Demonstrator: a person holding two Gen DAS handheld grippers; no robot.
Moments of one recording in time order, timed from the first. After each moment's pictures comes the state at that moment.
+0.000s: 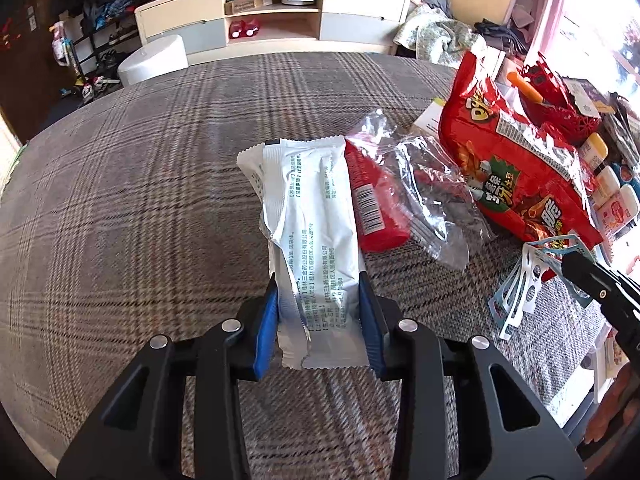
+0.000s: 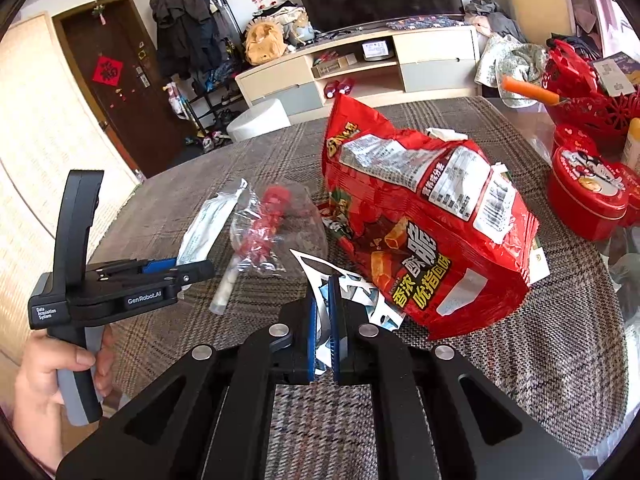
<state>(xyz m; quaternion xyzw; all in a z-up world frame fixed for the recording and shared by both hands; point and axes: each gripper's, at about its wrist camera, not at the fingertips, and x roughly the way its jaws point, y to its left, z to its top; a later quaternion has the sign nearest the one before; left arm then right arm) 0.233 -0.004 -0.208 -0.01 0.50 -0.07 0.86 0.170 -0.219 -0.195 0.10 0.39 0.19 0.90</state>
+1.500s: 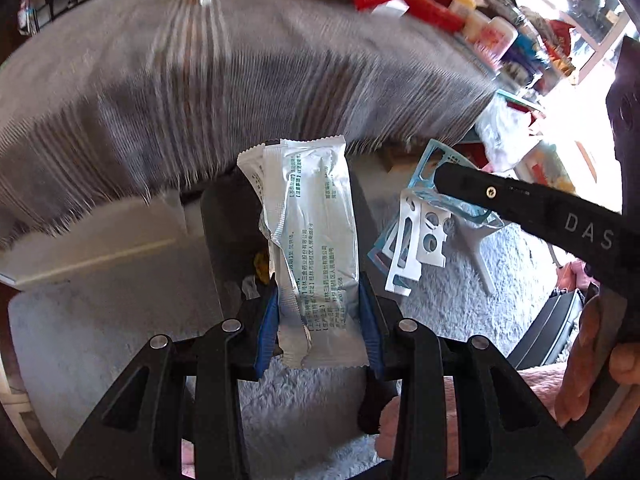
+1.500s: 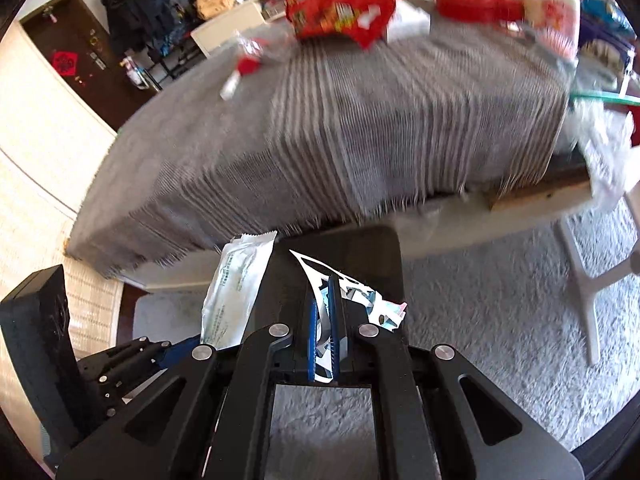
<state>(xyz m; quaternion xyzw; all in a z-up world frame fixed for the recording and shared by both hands) -0.066 -0.076 -0.283 -0.03 0.56 -0.17 0.81 -0.050 -0.226 -0.272 0.14 0.51 0.11 0.84</state>
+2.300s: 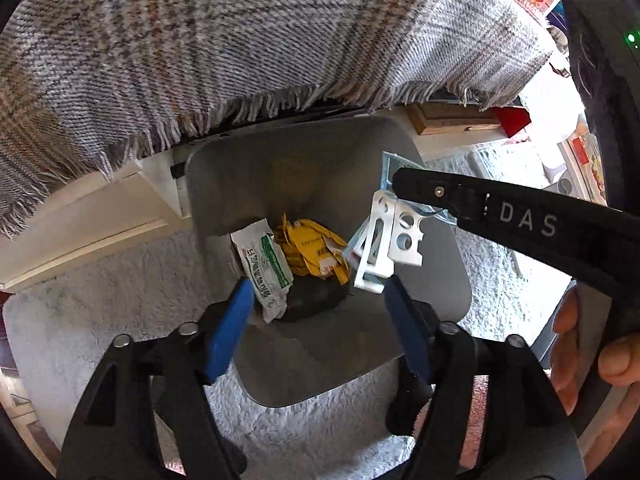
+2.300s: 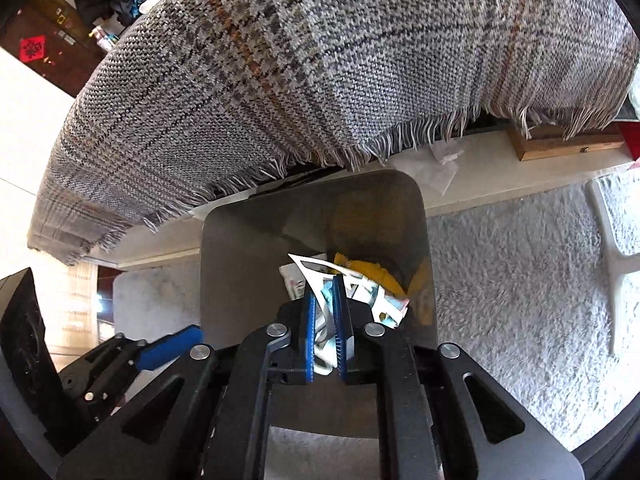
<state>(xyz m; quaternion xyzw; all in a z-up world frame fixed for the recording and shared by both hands) -0.027 -0.080 -0.370 0.00 0.60 -0.17 0.78 0.005 -0.207 -0.369 0.14 0.58 0.10 0.79</state>
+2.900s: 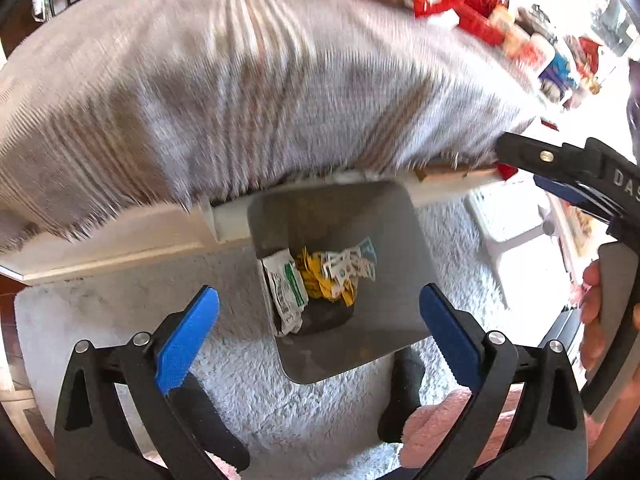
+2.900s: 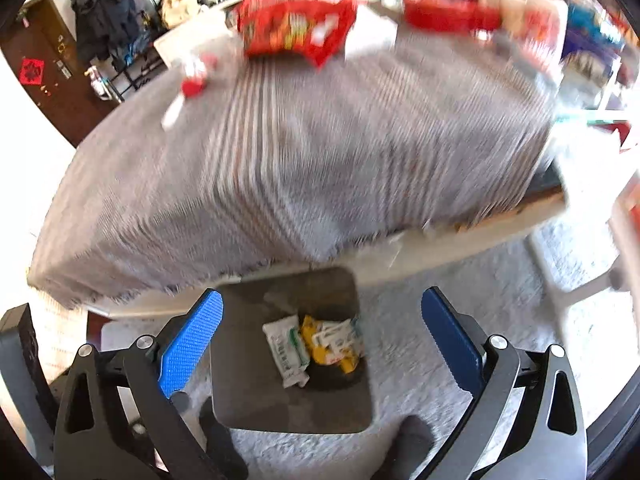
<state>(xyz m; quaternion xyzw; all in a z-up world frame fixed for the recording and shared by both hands) -0.034 -0.031 -0.283 -0.04 0.55 -0.14 0.82 -0.009 -0.247 -0.255 0.11 0.49 0.04 0.87</state>
